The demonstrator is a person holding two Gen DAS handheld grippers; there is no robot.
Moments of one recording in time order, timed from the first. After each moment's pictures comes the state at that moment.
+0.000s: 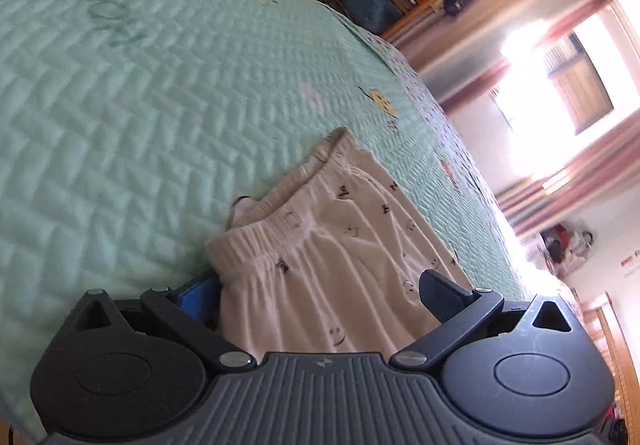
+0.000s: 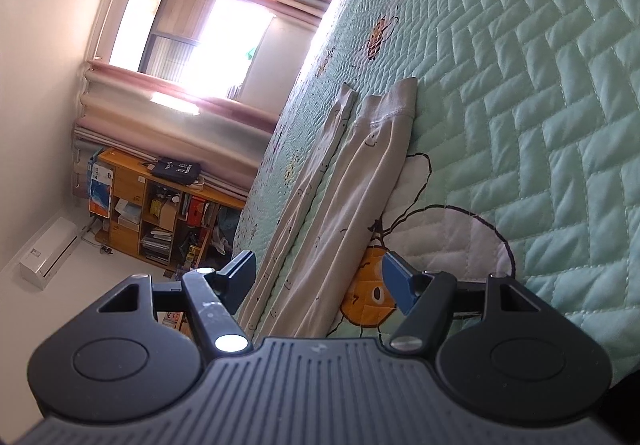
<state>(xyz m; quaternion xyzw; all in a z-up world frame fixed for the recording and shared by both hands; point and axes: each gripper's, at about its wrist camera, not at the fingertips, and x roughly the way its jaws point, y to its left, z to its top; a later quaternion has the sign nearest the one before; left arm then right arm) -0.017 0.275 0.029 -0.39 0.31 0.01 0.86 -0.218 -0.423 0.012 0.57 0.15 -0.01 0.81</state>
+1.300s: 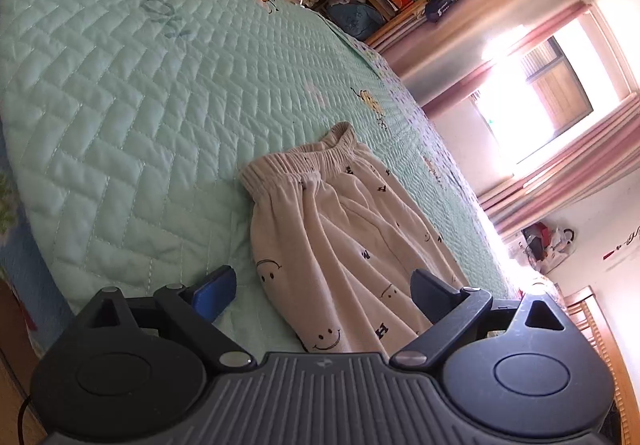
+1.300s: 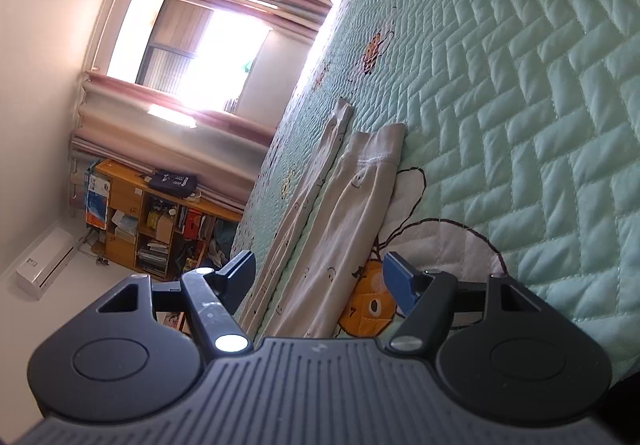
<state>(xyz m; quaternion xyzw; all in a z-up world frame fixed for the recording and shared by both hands) -0.077 0.279 0.011 -0.41 0.29 -0.01 0.86 -0.221 -0.435 0.012 0.57 0.14 -0.03 0.81</state>
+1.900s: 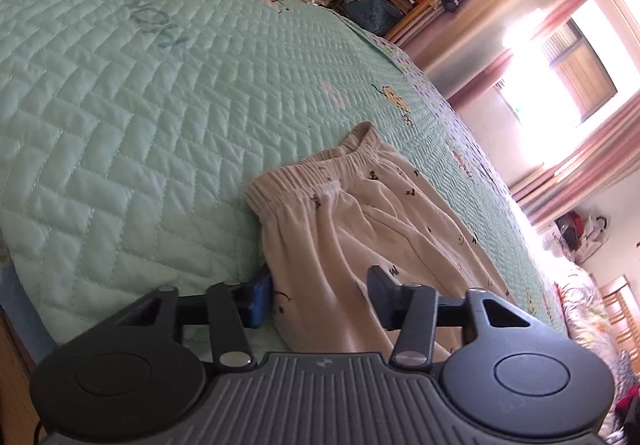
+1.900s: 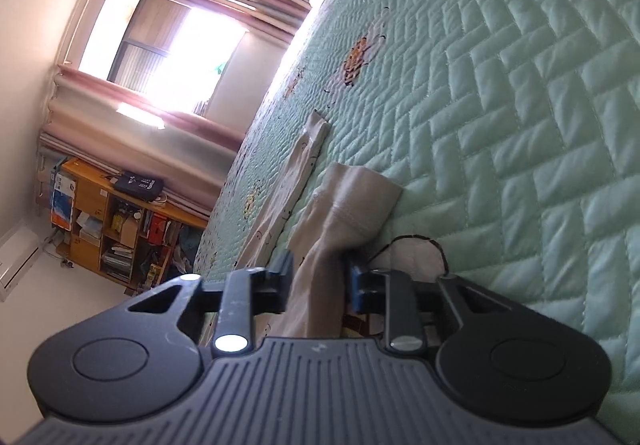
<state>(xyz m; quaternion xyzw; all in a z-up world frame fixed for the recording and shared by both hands) -0.061 0.279 0.008 -0.38 0.31 0.03 0.87 -0.159 -0.458 -0.002 0.56 0.16 -0.07 0.81</state>
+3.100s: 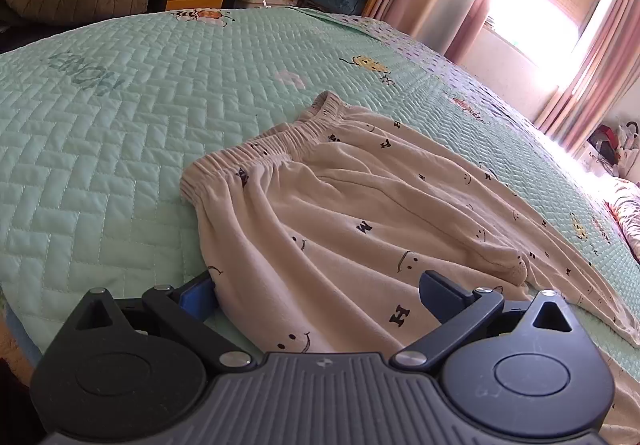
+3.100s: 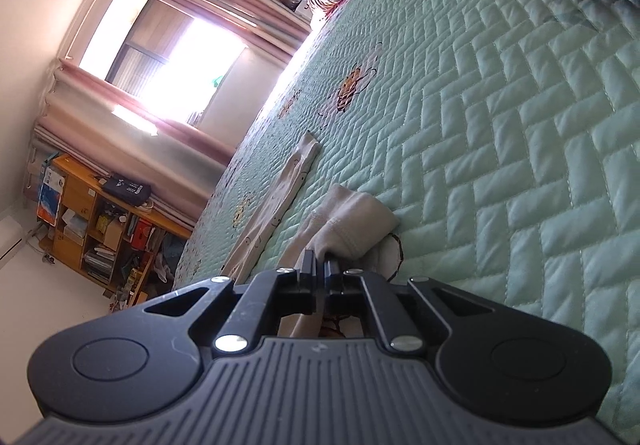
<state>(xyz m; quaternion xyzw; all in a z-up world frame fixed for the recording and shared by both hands) -0.047 0.210 0.030 -0.21 0.35 0.05 0.91 -0.188 -0.451 0.010 0.51 0.14 -0.10 0.84</state>
